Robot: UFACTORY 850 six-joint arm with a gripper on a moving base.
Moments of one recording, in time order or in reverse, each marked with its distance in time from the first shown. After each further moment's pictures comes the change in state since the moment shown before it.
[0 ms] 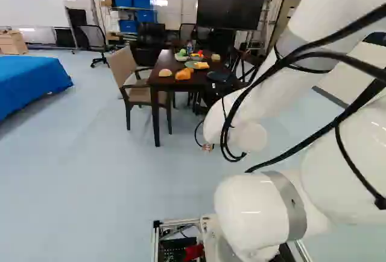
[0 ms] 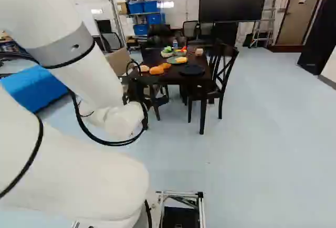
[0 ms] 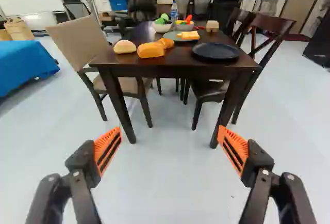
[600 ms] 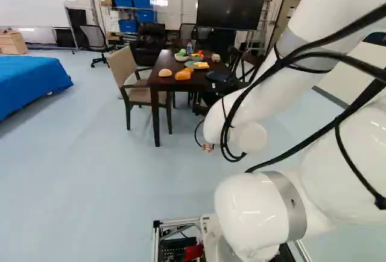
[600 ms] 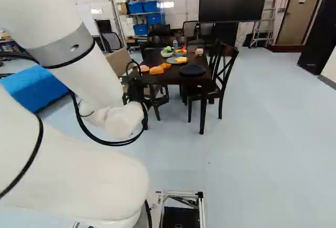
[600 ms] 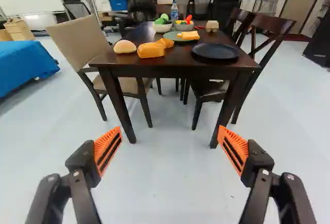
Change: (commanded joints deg) arm 0.0 0.0 0.0 0.0 0.0 0.0
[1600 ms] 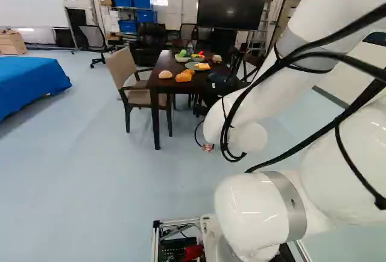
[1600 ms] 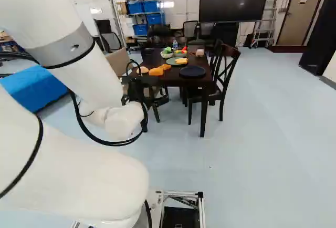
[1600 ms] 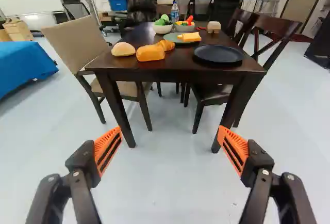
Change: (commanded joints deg) arm 0.0 0.0 0.0 0.0 0.0 0.0
